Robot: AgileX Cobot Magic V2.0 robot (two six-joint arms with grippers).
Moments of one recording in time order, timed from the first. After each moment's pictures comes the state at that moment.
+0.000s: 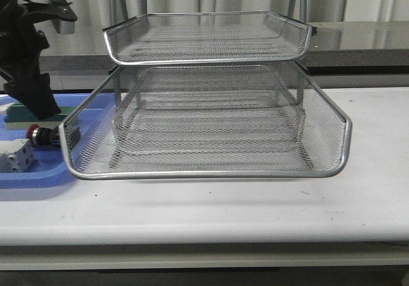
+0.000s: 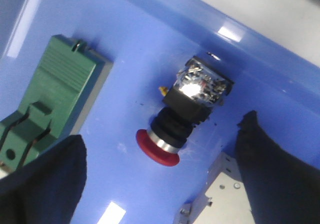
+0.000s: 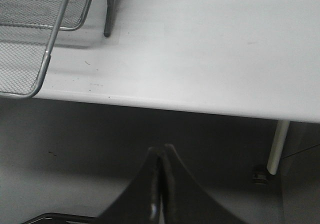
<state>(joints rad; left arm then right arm) -0.10 2.04 -1.65 -0.06 0.91 0.93 0.09 0.48 -0.72 0.02 1.05 0.01</state>
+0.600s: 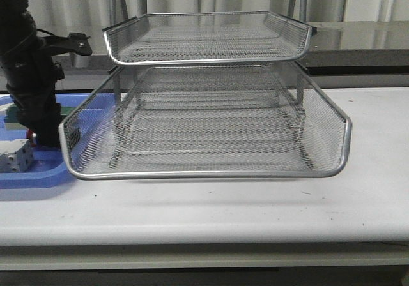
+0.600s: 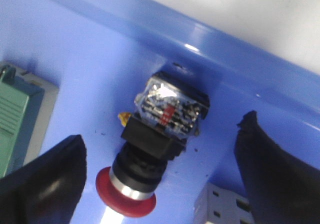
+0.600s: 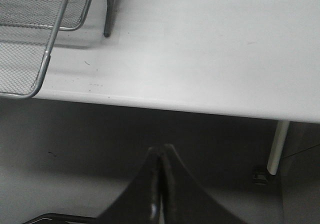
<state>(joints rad) -0.13 2.13 -1.66 -0.07 0.90 1.00 0.09 0.48 -0.72 0.02 1.05 0.01</state>
